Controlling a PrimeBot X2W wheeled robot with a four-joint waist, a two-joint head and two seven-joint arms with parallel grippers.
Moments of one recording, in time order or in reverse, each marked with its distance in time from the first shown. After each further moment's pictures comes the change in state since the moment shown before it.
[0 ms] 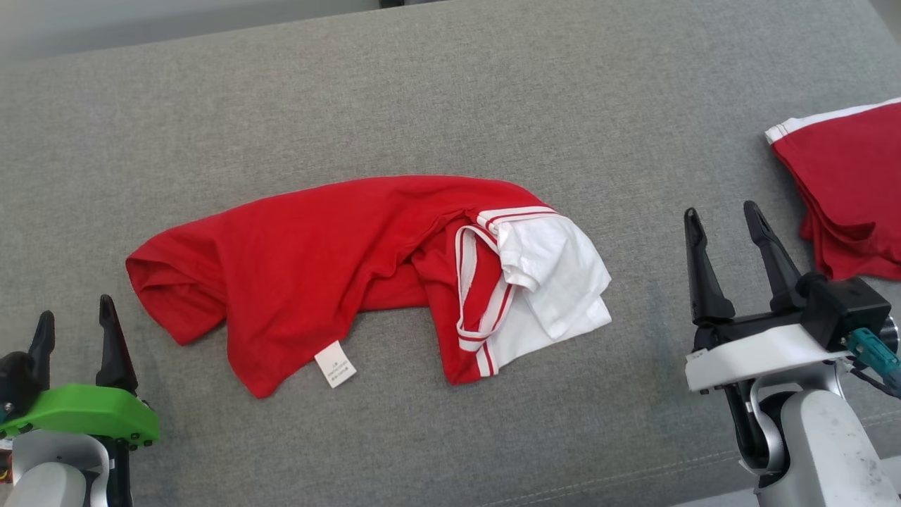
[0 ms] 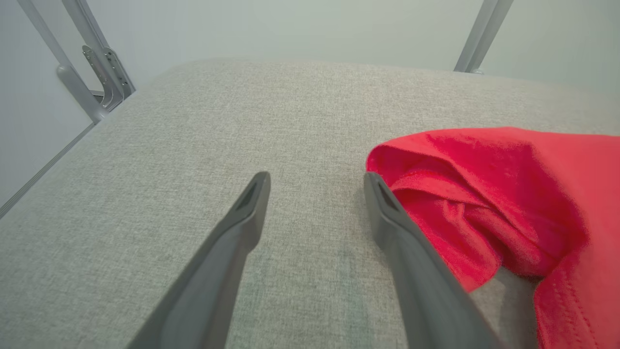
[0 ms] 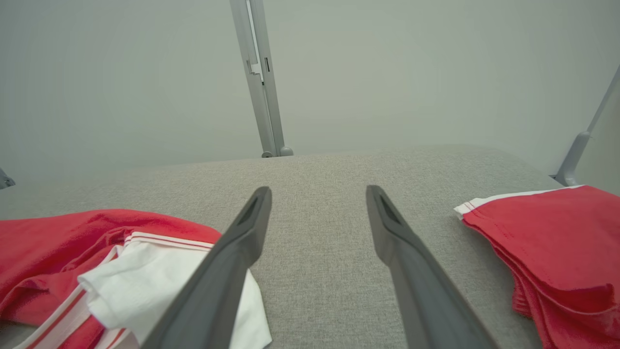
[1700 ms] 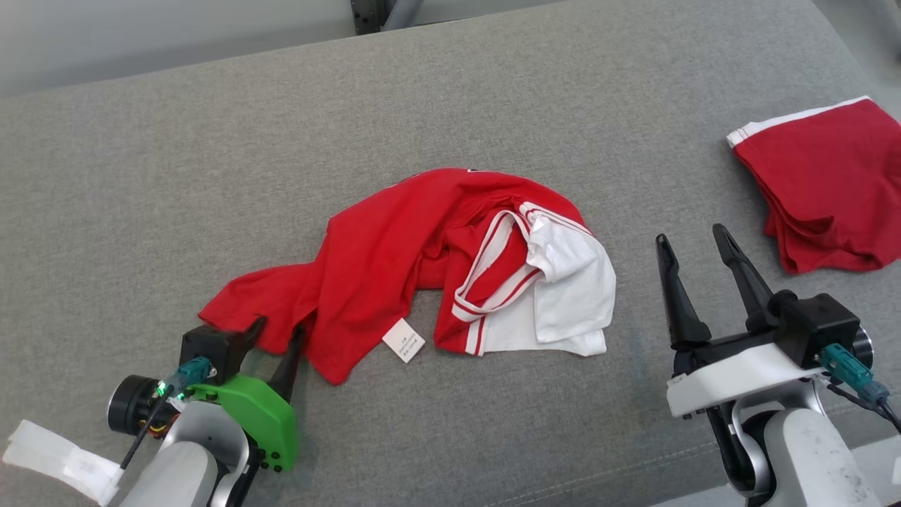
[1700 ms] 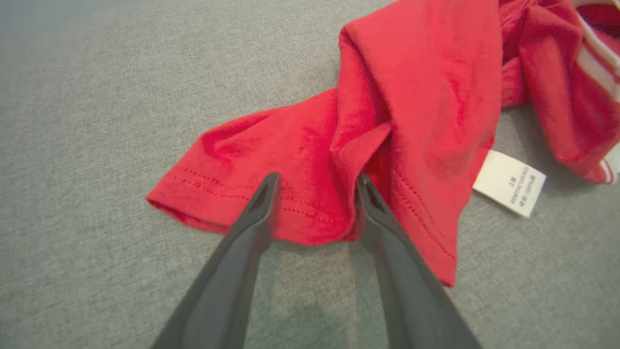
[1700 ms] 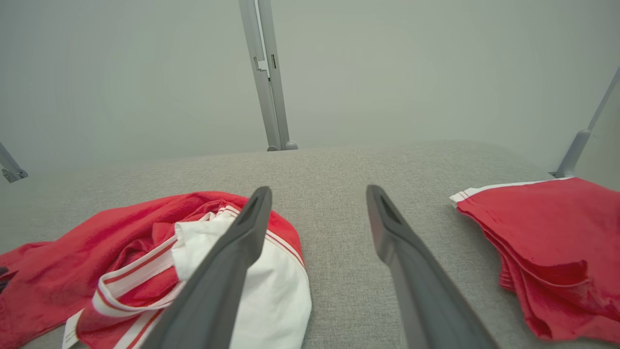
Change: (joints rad) left arm -0.088 -0.071 -0.308 -0.007 0.154 -0.167 0.215; right arm 0.043 -0.021 0.064 -0.024 0.014 0.000 0.022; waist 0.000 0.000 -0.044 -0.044
